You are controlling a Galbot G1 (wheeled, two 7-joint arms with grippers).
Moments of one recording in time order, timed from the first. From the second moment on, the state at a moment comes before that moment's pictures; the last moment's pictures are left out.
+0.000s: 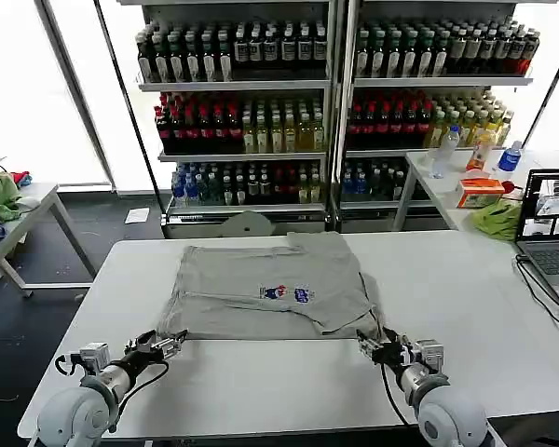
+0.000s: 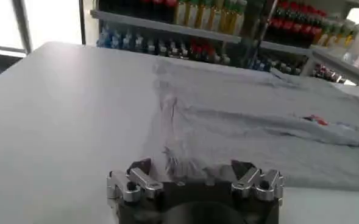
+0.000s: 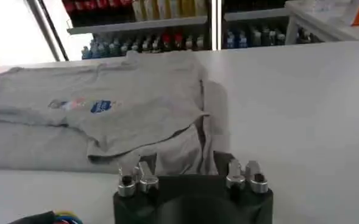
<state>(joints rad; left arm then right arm) 1.32 -1.05 -0.58 -1.83 -0.70 0.57 0.03 -1.25 1.01 0.29 1.97 0.74 -0.57 0.30</state>
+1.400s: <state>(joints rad) 1.37 -1.09 -0.61 -1.87 -0.76 0.58 0.00 -1.30 0.95 0.30 2.02 0.79 -0.57 0.25</state>
